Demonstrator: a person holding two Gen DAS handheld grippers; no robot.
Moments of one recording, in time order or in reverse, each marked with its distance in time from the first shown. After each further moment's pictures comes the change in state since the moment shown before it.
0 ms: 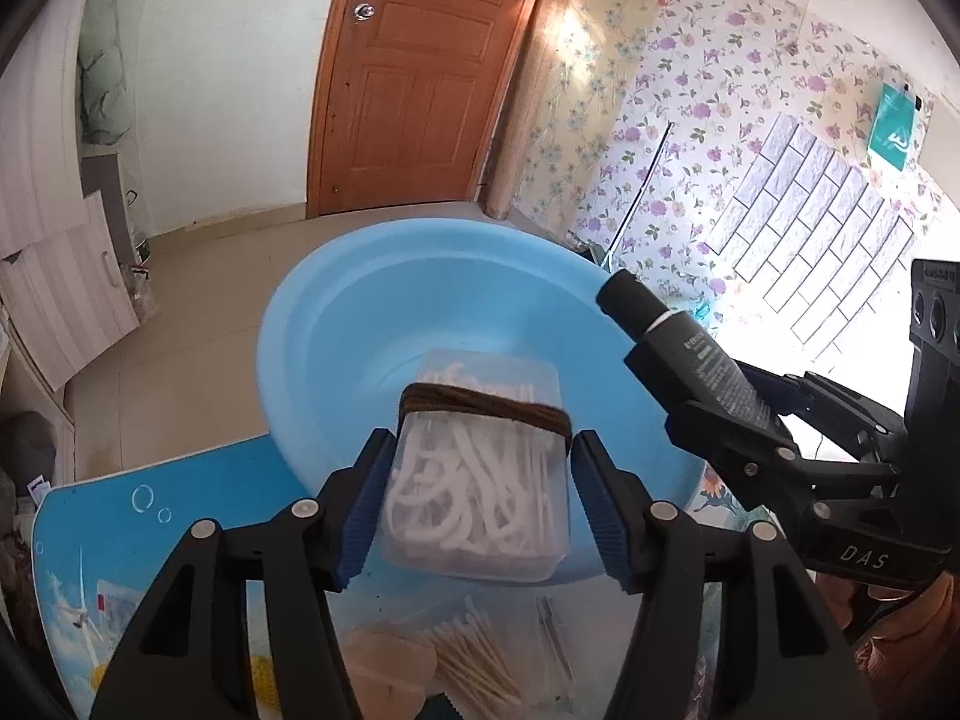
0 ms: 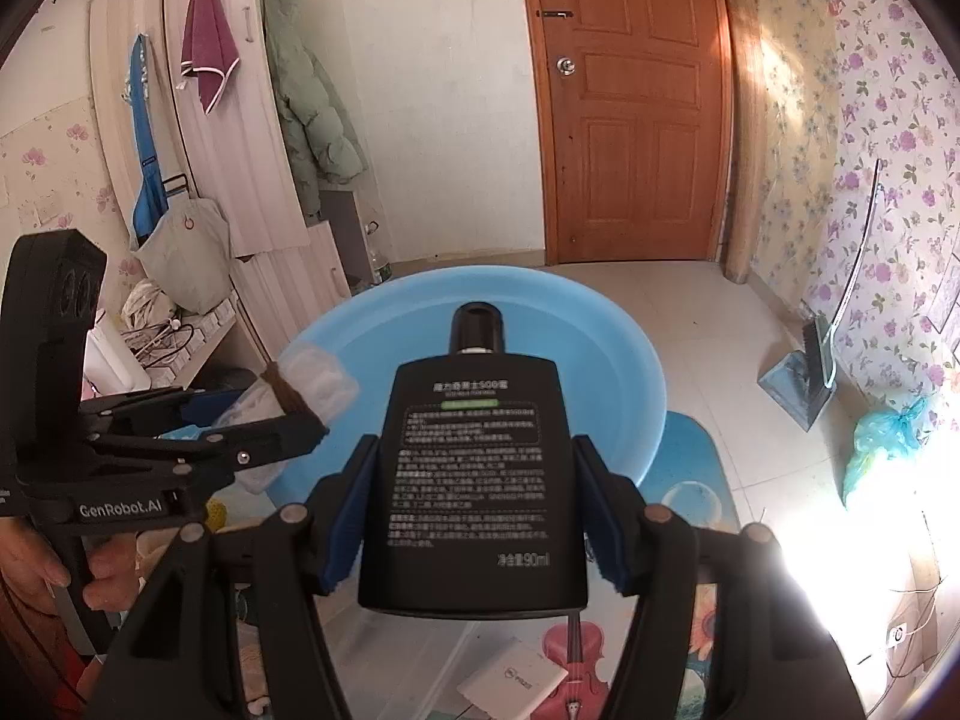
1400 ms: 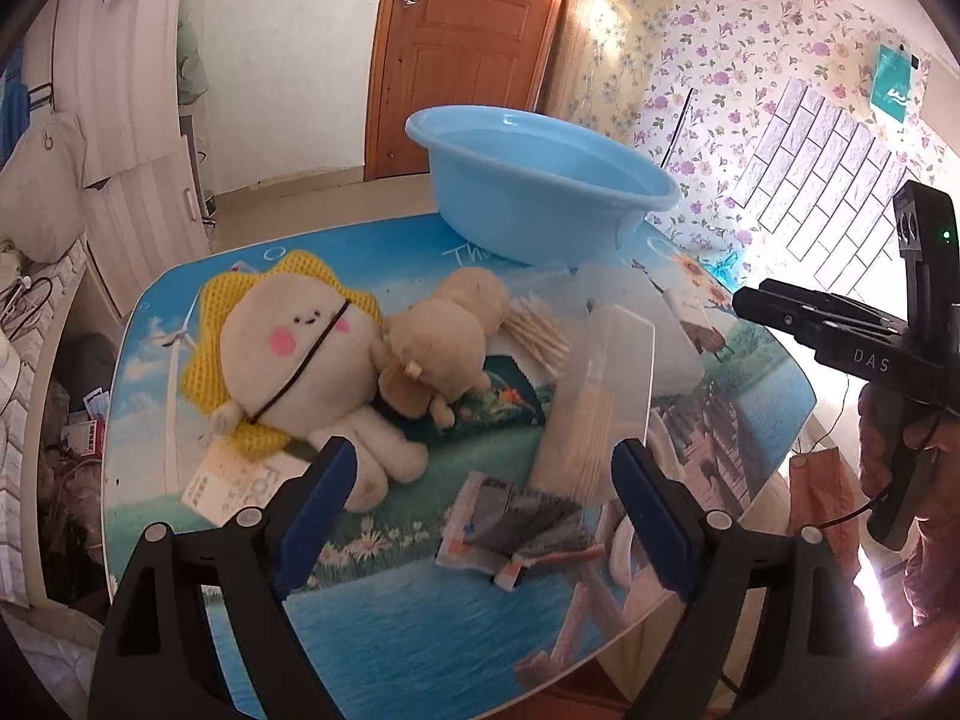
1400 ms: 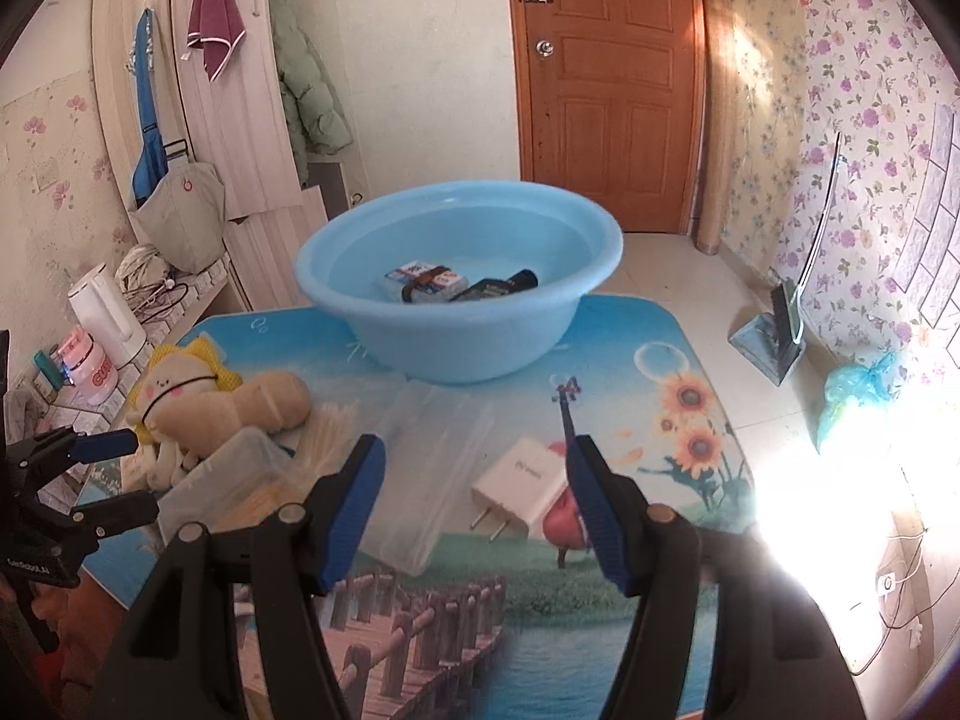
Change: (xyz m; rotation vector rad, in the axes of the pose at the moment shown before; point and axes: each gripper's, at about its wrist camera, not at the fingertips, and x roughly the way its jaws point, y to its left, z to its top) left arm -0.115 0.012 -0.168 -0.014 0.037 0.119; right arm -0.063 0.025 -0.099 -0.001 0.046 -0.056
